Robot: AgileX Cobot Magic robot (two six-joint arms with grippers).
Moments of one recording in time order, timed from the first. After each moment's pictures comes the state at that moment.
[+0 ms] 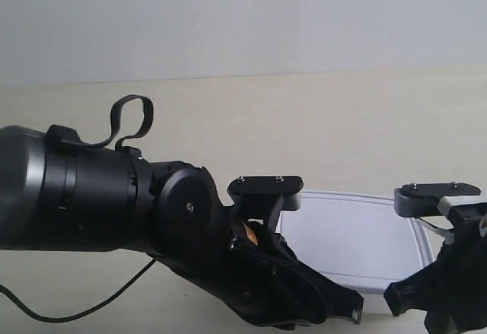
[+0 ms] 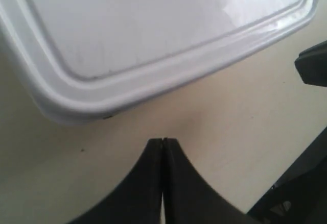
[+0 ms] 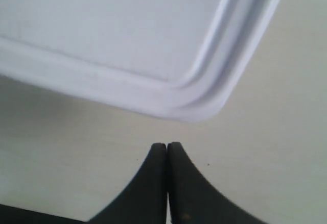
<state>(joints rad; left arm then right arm) -0.88 1.83 -1.00 -0.69 0.37 0.02 0.34 1.42 -0.57 0.21 0.80 0.03</state>
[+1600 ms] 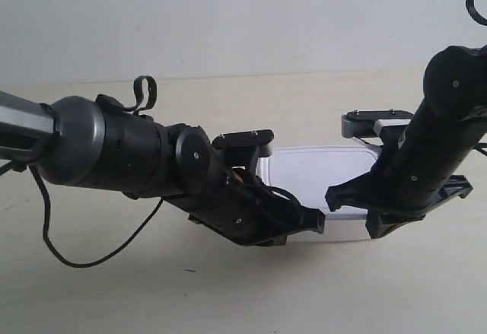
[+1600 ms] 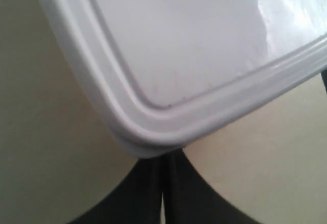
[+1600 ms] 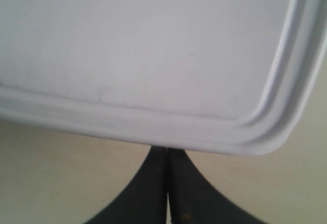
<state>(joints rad) -0.70 2.00 -1.14 -0.69 0.28 0.12 0.34 1.73 -0.94 0.14 0.75 0.08</state>
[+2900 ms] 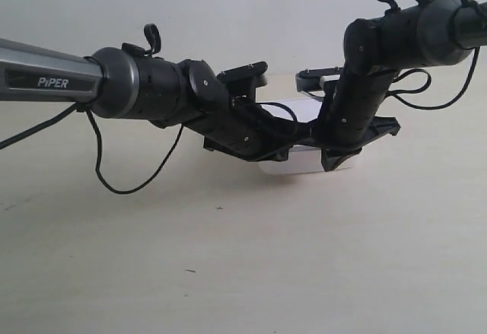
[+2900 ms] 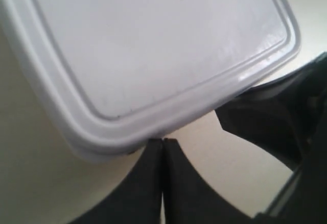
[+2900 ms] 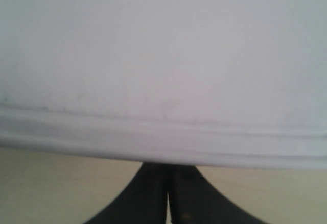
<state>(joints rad) -0.54 2.20 -1.52 -0.68 0.34 0.19 0.34 2.11 -1.46 0.02 0.81 0.15</state>
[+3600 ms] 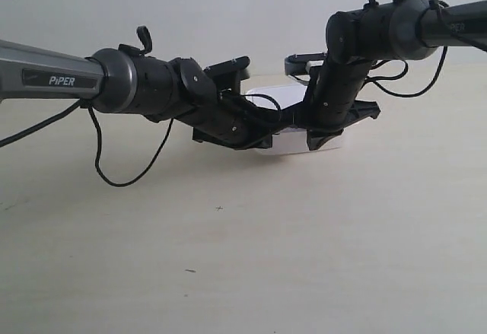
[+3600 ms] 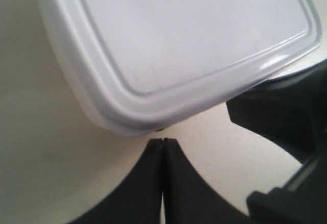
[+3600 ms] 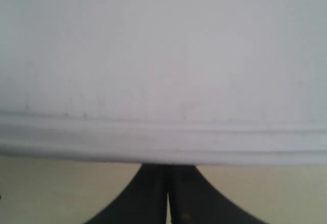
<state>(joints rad) -0.47 2.26 -1.59 -0.68 0.31 0.18 0.34 2.25 -1.69 0.00 0.83 0.18</state>
